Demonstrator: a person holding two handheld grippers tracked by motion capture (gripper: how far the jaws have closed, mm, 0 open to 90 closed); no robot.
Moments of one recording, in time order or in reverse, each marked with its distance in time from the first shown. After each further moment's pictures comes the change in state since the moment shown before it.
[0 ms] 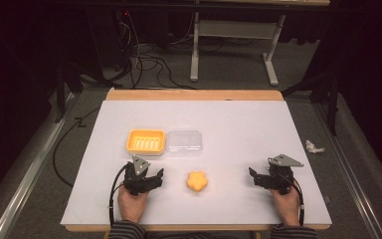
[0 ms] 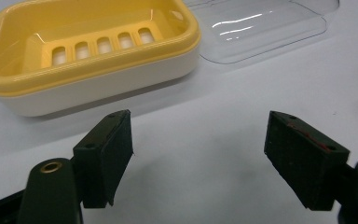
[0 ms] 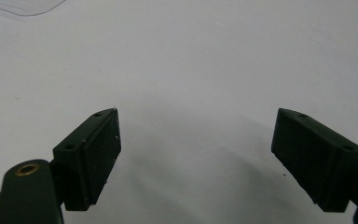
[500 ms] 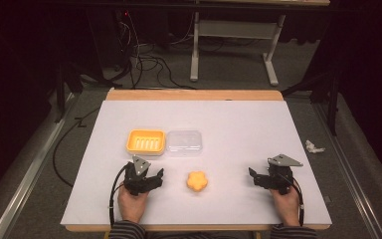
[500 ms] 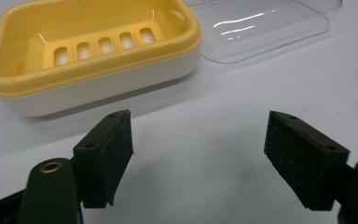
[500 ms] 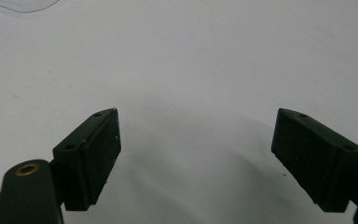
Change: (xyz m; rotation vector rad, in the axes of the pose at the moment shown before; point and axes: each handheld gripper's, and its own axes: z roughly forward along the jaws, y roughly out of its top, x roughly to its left) left arm -0.001 0.000 0.000 -0.001 0.006 0.006; right arm 0.000 0.000 0.001 0.006 -0.004 -0.014
